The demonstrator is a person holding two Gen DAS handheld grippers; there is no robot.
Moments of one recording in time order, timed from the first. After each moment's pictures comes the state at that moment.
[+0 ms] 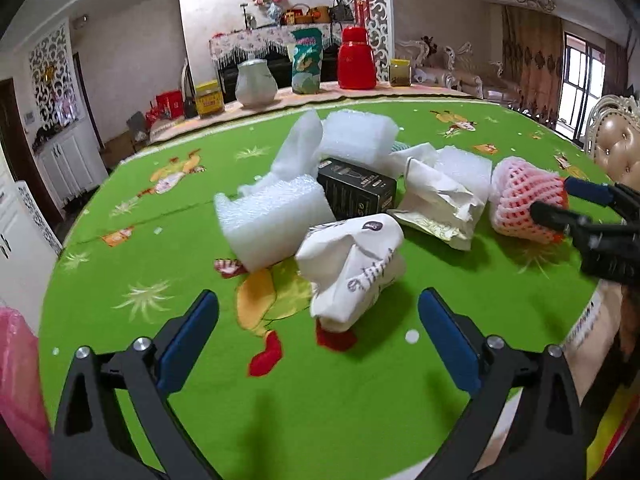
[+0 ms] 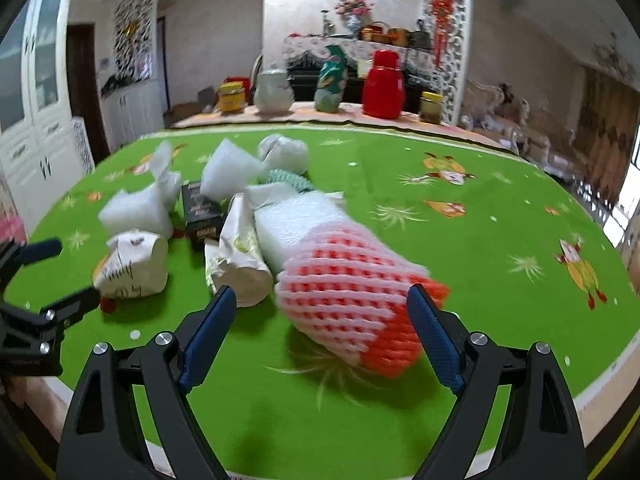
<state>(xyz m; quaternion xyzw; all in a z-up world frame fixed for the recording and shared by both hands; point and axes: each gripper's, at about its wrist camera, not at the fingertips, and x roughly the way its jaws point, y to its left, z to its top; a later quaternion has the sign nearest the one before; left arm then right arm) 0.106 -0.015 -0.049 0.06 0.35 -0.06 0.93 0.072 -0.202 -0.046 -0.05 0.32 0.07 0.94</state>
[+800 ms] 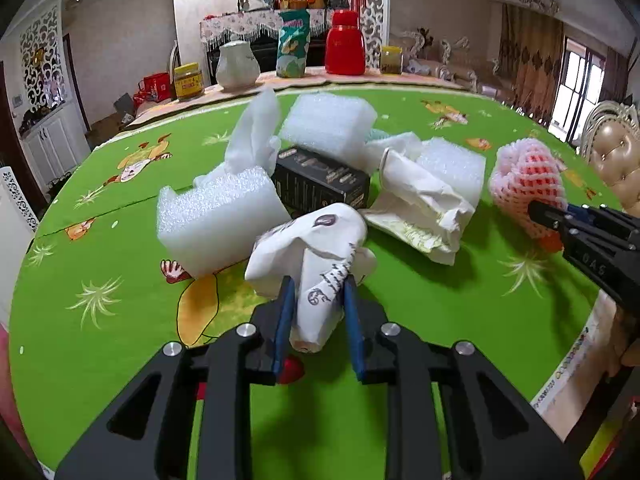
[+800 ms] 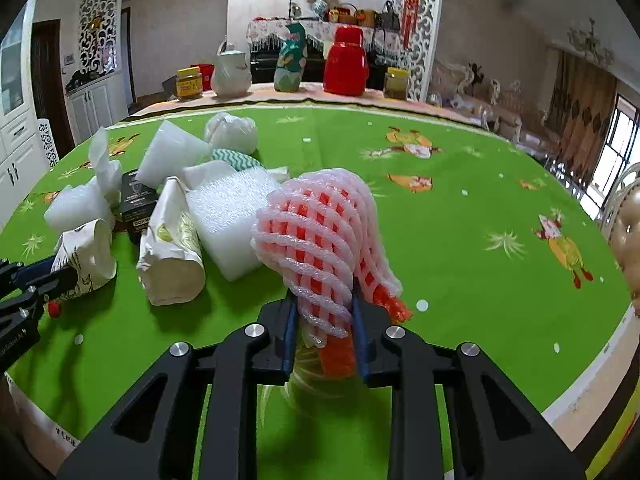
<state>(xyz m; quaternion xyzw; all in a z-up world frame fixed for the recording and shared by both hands) 0.130 -0.039 -0.062 0.04 0.37 -0.08 0.93 0.089 -0.224 -0.059 -0.04 0.34 0.00 0.94</state>
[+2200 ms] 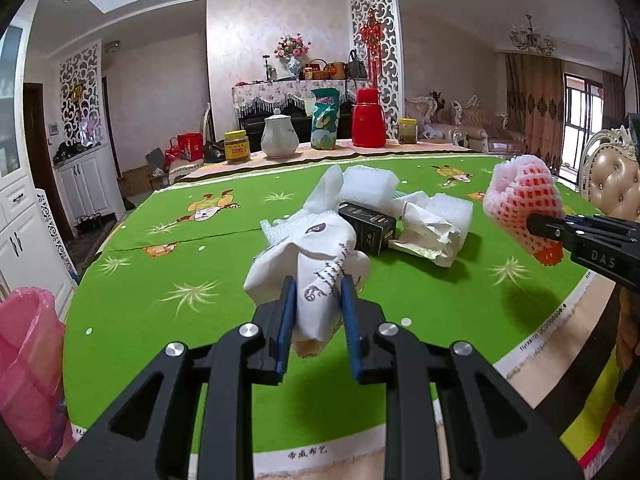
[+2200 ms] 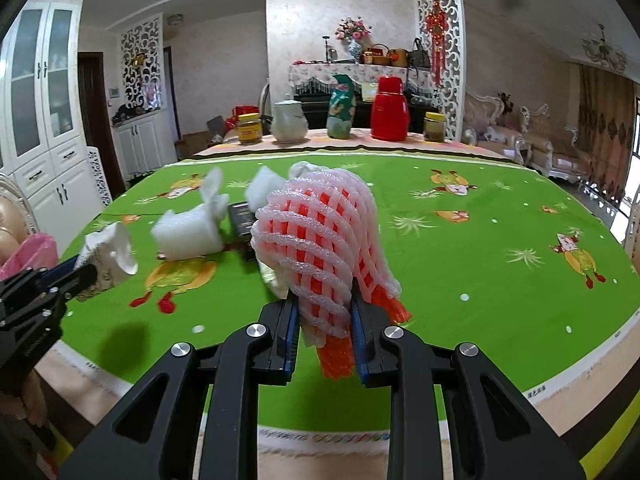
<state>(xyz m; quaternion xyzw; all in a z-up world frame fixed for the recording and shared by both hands) 0.019 0.010 -0.026 0.04 0.24 -0.05 0.97 0.004 -0.187 -0.018 -0.01 0.27 0.09 0.96</state>
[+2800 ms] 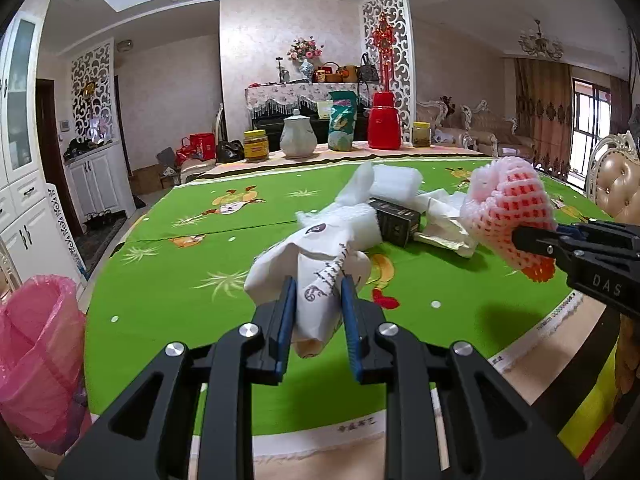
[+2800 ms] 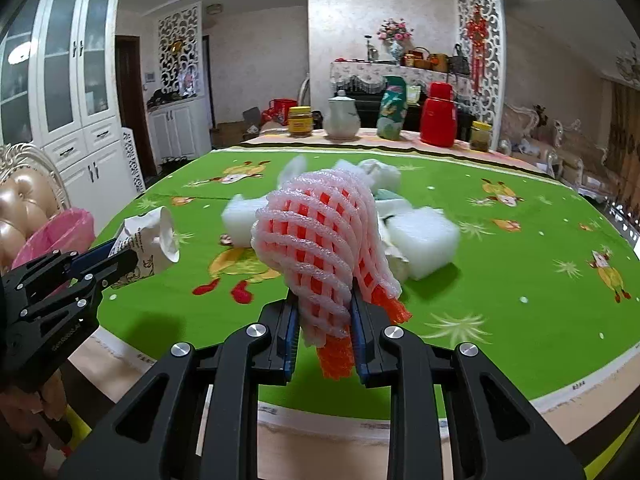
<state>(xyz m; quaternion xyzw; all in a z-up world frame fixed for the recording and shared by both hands) -0.002 0.042 -0.028 0.04 0.23 -0.03 0.97 -0.014 -0.119 -0.019 -0.03 0.28 0.15 0.95</state>
